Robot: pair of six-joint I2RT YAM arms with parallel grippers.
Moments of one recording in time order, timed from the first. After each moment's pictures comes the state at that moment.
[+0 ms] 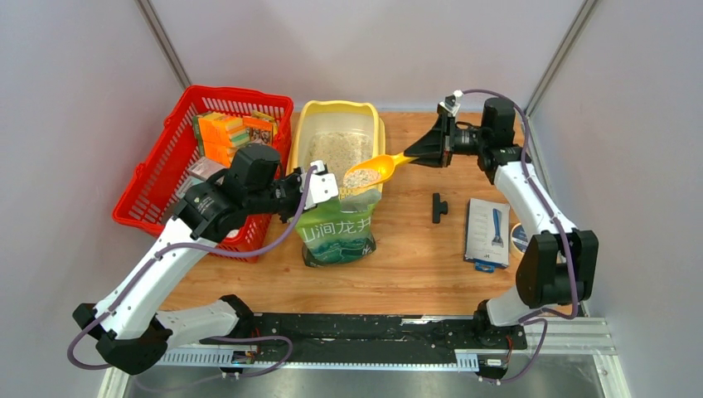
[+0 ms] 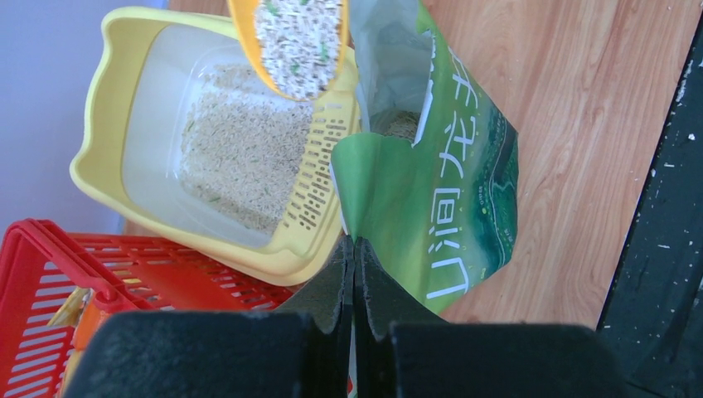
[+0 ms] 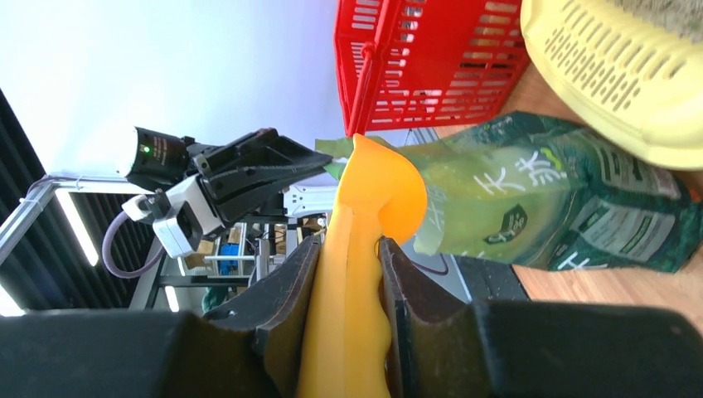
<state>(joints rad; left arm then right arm) -0.69 1.08 1.40 -0.95 0.25 0.66 0.09 1.49 1.24 -0.11 -1.31 1.02</state>
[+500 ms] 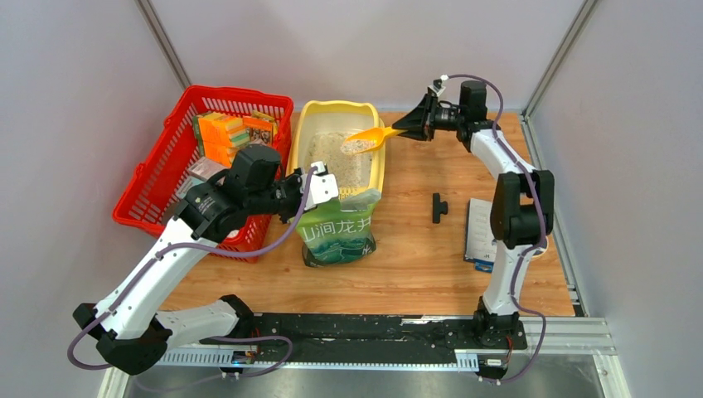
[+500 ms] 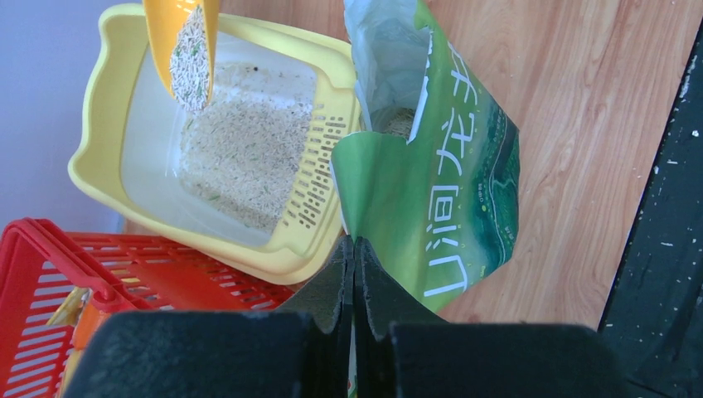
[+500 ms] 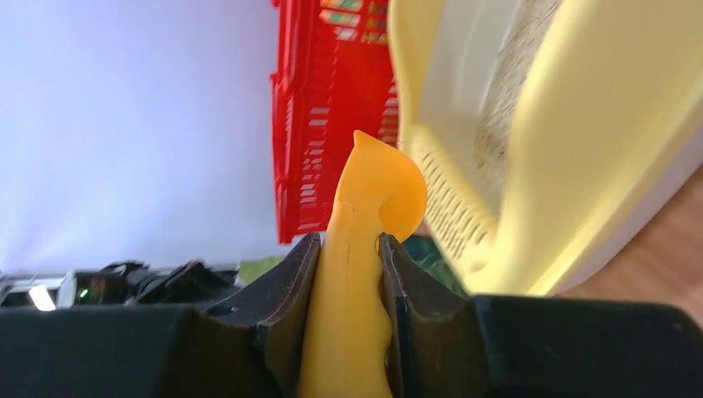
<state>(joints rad) -0.69 1.08 1.39 -0.95 0.25 0.67 0.09 1.97 1.60 0.02 -1.20 1.03</state>
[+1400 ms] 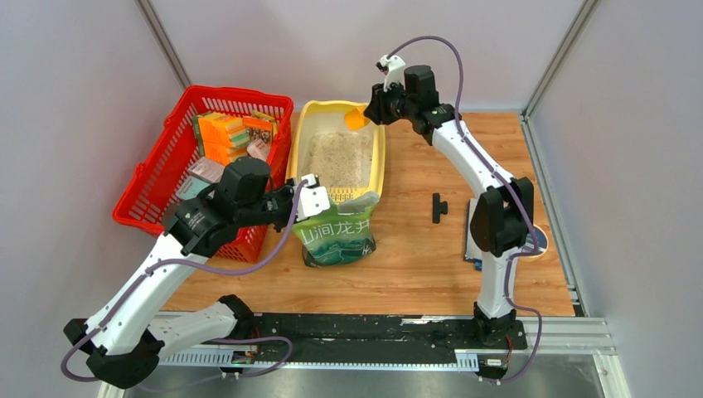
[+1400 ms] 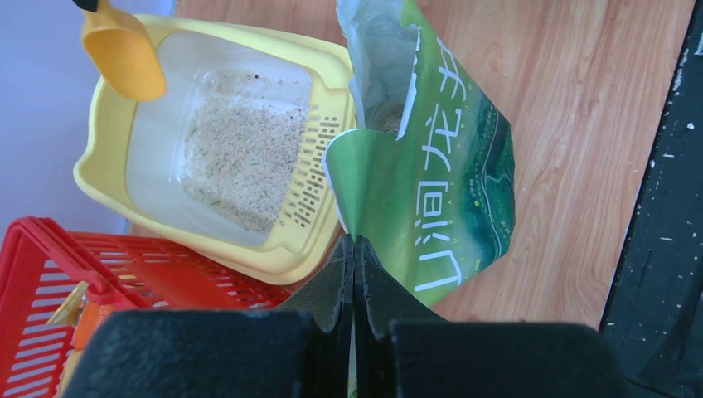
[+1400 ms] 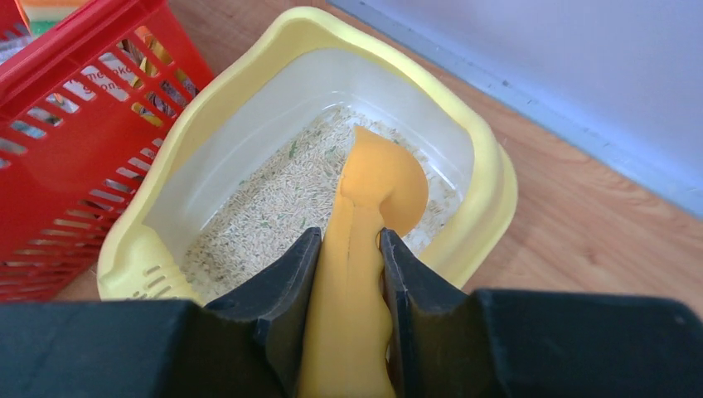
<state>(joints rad) -0.69 0.99 1.30 -0.91 0.26 0.69 0.38 2.04 1.95 -0.30 -0.39 0.08</state>
